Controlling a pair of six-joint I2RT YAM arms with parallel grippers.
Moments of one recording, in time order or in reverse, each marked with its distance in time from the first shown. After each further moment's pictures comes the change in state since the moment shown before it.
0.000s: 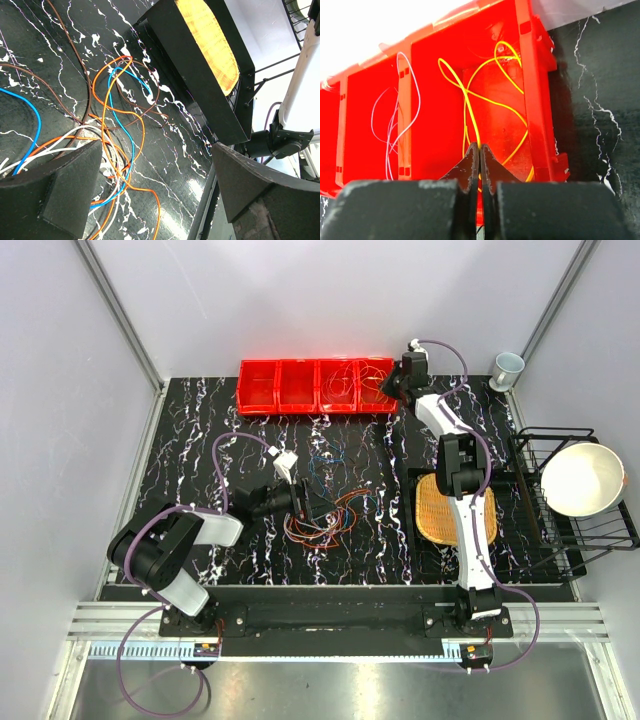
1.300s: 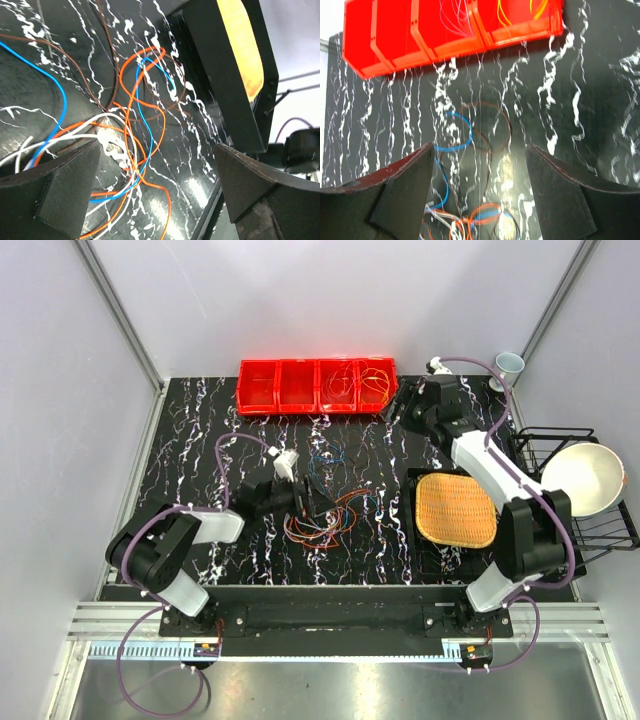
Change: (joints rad) left arm -0.005 -0.014 0.043 -0.188 -0.096 -0.003; right arm 0.081 -0.954 -0.926 -0.080 0.029 -0.037
